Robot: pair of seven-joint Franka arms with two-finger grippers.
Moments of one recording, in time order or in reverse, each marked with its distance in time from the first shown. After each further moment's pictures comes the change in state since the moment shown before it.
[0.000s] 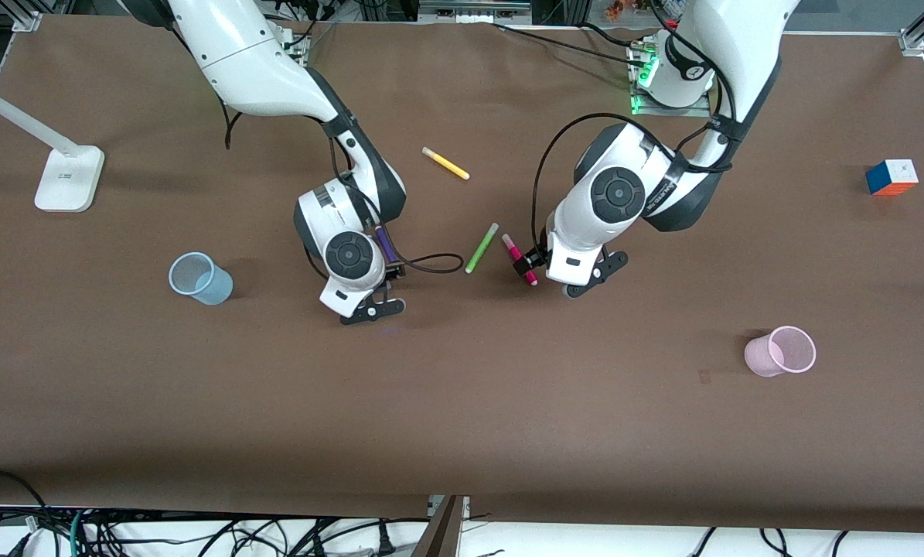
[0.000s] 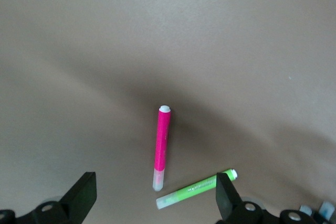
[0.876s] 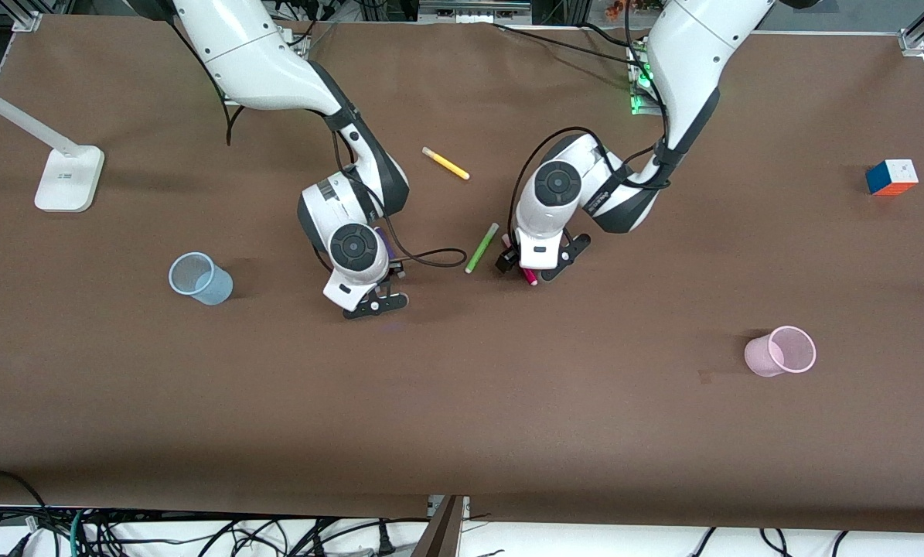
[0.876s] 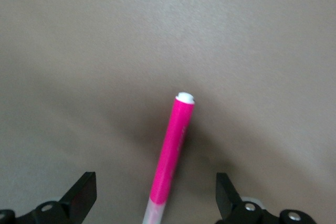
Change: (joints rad) left arm -0.099 0.130 0.001 -0.101 0.293 0.211 -0.427; right arm 0.015 -0.021 -0.006 -0.026 -0.001 0.027 0.023
